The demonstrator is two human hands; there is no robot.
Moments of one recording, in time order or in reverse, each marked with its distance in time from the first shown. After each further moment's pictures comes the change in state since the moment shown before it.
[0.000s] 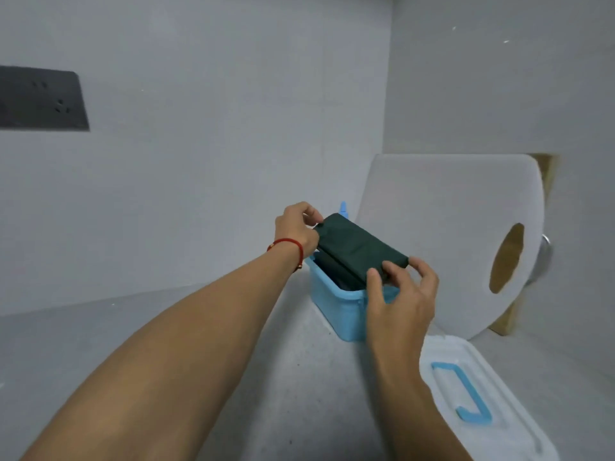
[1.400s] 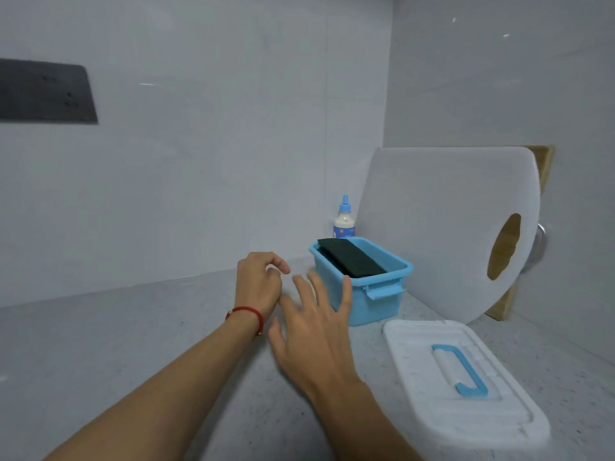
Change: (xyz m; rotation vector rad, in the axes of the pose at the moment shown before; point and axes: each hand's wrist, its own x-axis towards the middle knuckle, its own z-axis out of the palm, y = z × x) left_hand -0.072 -0.080 -0.028 0.063 0.109 0.079; right_hand -0.066 -0.020 0.042 -0.606 -0.563 -0.570
